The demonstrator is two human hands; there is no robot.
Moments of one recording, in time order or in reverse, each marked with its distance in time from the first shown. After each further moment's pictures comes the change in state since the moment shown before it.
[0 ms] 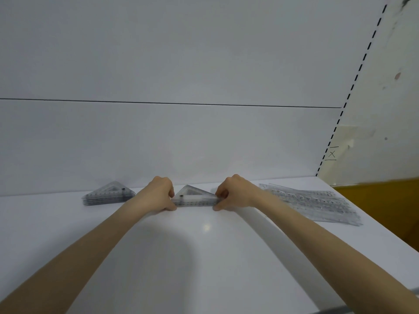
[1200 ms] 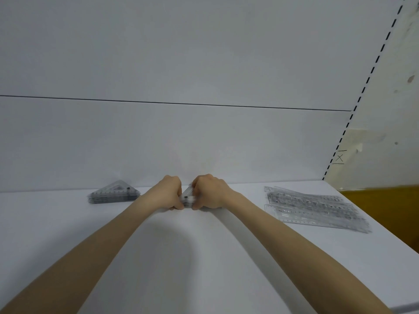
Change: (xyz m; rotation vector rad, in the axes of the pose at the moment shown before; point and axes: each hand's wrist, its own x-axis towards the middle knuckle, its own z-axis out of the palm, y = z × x) left_hand 0.007 0.010 -0.001 -0.016 -0.044 0.002; right_hand 0.046 -0.058 0.023 -0.129 0.012 -0.084
